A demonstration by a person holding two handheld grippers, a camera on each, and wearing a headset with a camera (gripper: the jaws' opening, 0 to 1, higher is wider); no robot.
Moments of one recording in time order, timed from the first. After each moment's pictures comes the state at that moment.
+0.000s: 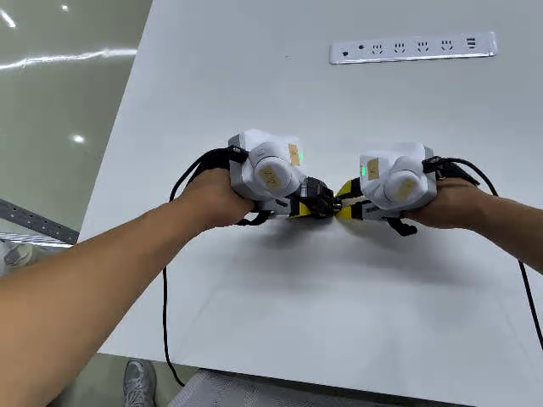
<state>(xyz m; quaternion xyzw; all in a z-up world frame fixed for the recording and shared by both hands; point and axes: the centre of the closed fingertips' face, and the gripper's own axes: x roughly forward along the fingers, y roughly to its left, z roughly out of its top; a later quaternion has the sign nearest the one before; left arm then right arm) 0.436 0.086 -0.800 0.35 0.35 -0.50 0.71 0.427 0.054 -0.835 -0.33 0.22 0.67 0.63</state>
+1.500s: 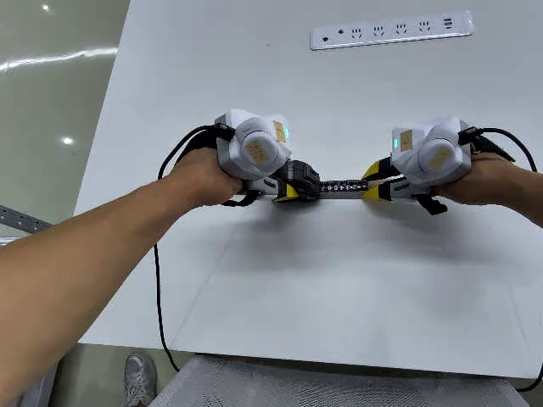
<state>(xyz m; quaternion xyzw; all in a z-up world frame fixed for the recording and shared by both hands) 0.432 0.080 -0.796 0.35 0.37 -0.50 0.70 0.427 -0.016 -0.833 -0.30 0.26 0.64 0.65</state>
